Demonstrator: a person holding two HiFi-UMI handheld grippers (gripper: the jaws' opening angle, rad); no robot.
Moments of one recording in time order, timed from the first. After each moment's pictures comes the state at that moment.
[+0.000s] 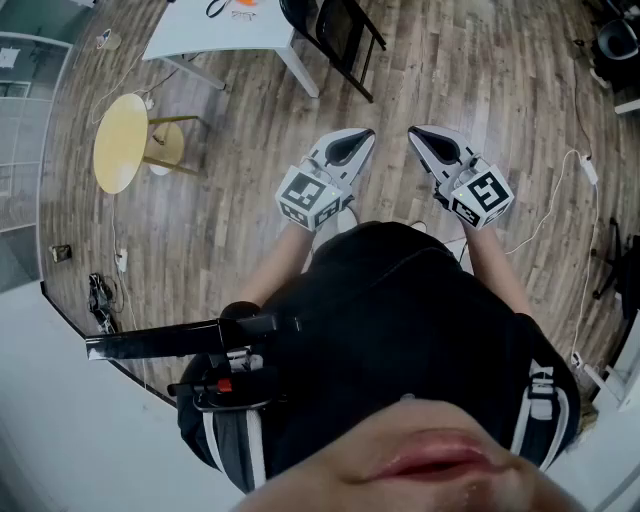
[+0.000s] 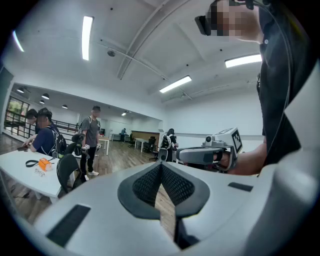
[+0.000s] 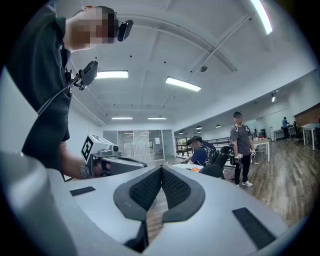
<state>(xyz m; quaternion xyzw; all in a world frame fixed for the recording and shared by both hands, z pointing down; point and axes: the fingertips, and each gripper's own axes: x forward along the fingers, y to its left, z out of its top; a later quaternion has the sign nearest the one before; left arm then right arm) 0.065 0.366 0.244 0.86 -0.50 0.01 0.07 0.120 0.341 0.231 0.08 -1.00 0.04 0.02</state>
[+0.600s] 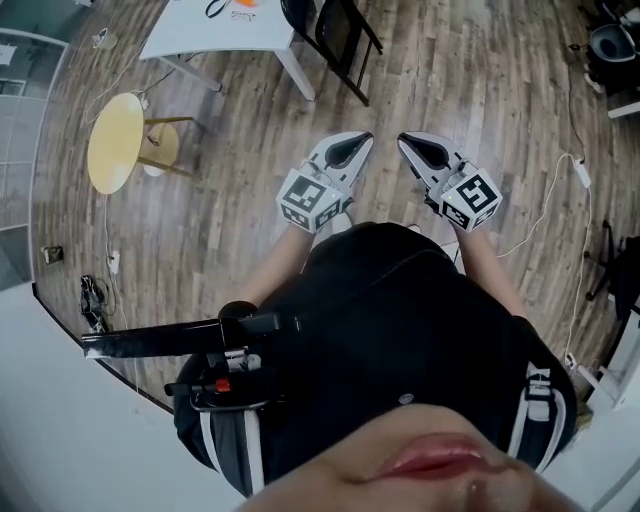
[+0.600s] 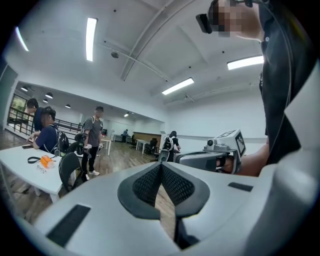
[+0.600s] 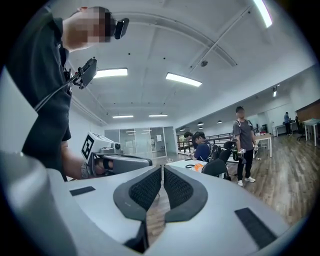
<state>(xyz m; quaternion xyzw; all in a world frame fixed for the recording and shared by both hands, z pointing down) 0.057 0.379 0.249 0.86 -0.51 0.00 0.08 0.102 0.364 0.247 0.08 -0.99 0.06 0.04</state>
